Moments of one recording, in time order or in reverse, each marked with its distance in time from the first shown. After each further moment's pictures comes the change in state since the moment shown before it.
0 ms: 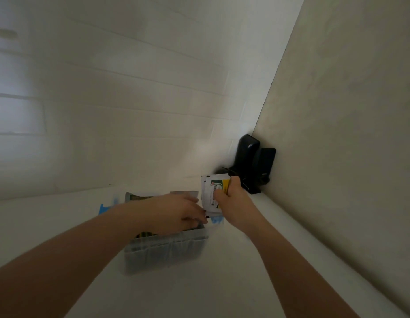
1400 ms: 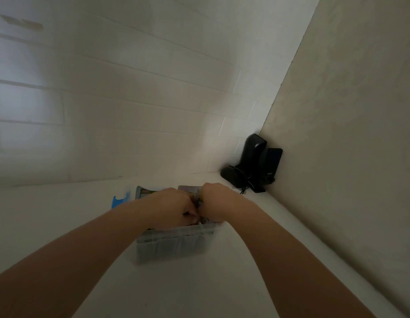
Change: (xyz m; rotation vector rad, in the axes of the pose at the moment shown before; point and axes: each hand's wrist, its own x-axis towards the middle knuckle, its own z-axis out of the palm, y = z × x) left_hand -0.015 -0.010 0.011 0.018 0.041 -0.114; right_hand 0.009 -0.034 0.032 -0.820 -0.401 -0.133
